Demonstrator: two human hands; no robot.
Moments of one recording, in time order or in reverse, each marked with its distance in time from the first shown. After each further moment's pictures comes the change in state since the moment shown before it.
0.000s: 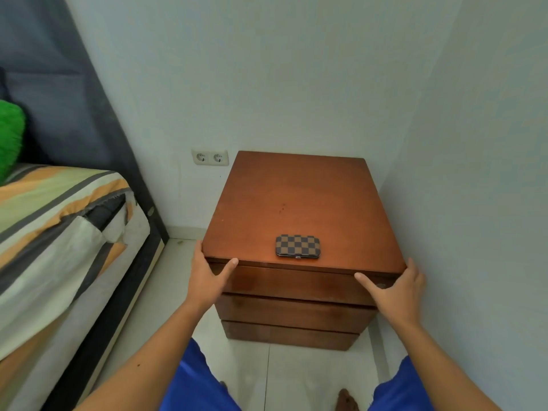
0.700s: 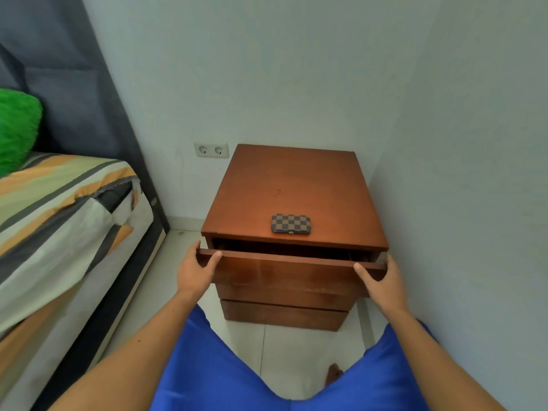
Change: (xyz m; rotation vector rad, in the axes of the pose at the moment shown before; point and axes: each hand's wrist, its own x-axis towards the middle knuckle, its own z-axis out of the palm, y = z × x) left_hand -0.034 0.010 -0.028 0.054 0.080 -0.114; right_hand -0.037 -0.020 -0.025 0.167 -0.099 0.001
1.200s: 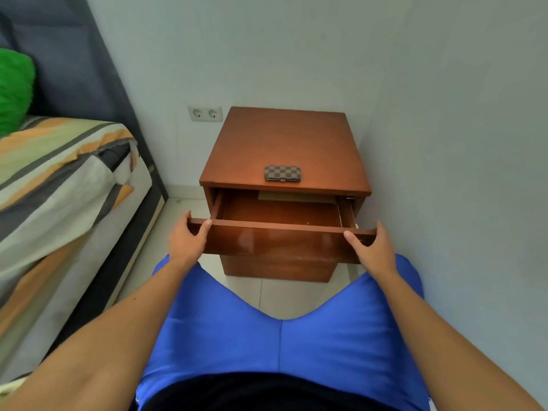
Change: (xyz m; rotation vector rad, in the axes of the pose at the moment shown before) left_hand -0.076 -0.012 -0.020 0.024 0.063 0.029; right_hand -0.066 0.022 -0.033 -0.051 -0.023 -0.005
